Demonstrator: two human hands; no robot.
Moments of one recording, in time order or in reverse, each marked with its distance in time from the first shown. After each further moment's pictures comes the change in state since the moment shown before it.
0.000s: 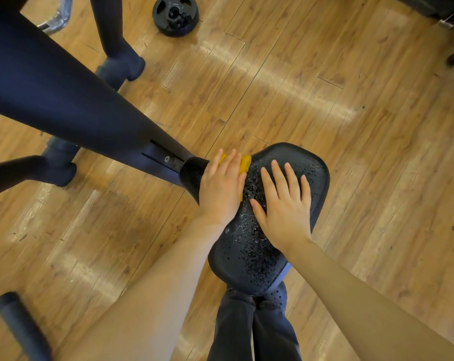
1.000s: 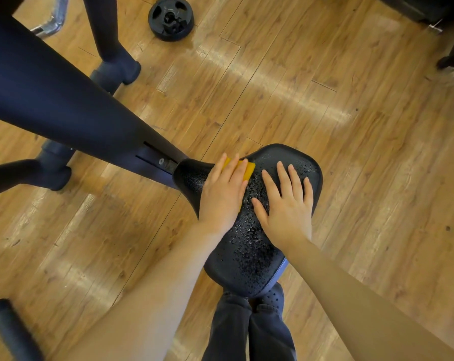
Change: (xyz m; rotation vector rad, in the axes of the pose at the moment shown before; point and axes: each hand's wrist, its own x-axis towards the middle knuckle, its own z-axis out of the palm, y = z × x) left_hand -0.007 0.008 0.009 0.020 0.018 0.142; right_hand -0.002 0.014 0.004 0.038 -0.007 0.065
